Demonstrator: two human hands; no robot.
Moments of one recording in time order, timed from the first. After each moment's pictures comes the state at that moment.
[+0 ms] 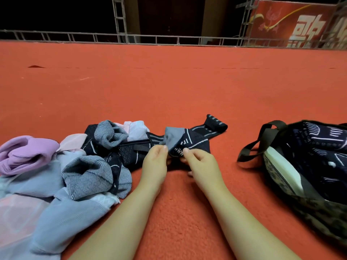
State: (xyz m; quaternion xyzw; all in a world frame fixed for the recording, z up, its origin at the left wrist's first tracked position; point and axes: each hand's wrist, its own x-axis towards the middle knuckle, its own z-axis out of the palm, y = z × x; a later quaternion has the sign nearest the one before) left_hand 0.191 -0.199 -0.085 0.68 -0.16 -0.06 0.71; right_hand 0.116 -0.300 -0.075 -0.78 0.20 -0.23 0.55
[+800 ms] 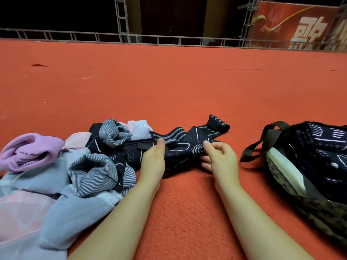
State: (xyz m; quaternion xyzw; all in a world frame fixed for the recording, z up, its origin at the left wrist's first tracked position) left_hand 0.189 -0.191 -0.067 0.70 -0.09 -0.04 0.70; right_hand 0.108 -0.318 -0.065 -0.62 0.30 -0.31 0.65
